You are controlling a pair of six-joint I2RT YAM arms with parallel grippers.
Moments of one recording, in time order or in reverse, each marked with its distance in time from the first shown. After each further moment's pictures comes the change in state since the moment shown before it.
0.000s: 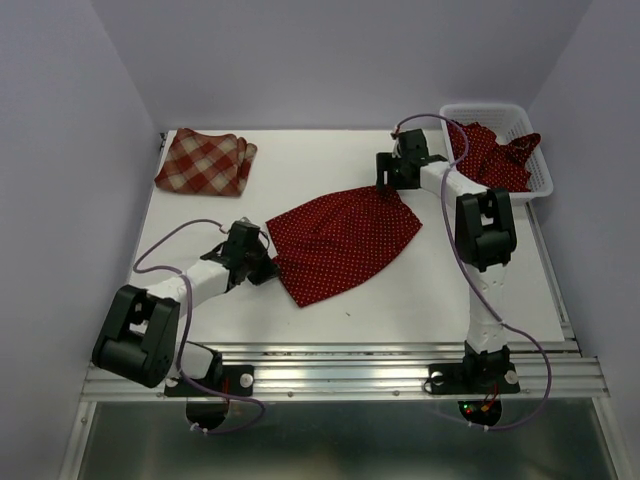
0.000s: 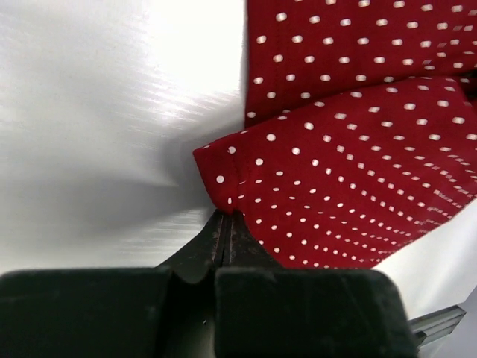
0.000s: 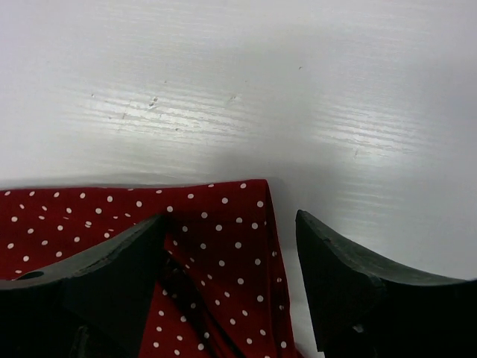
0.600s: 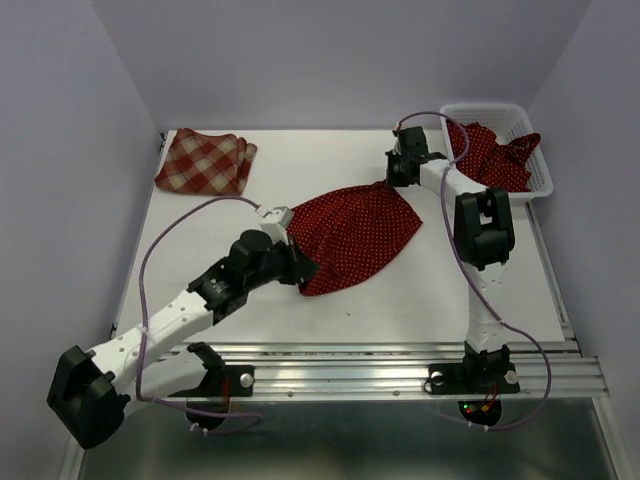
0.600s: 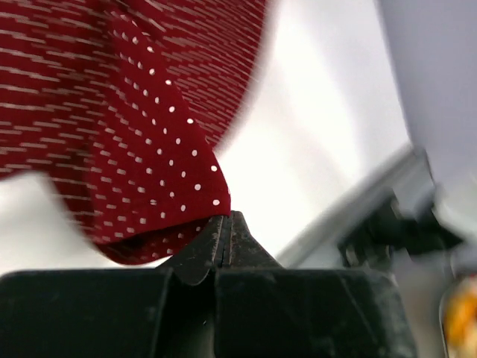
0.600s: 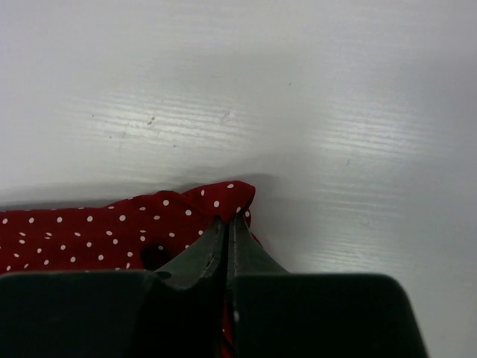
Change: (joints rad) left arm -0.250 -0.388 0.036 0.039 0.045 0.212; right arm -0.005 0.040 0.042 -0.015 0.032 0.034
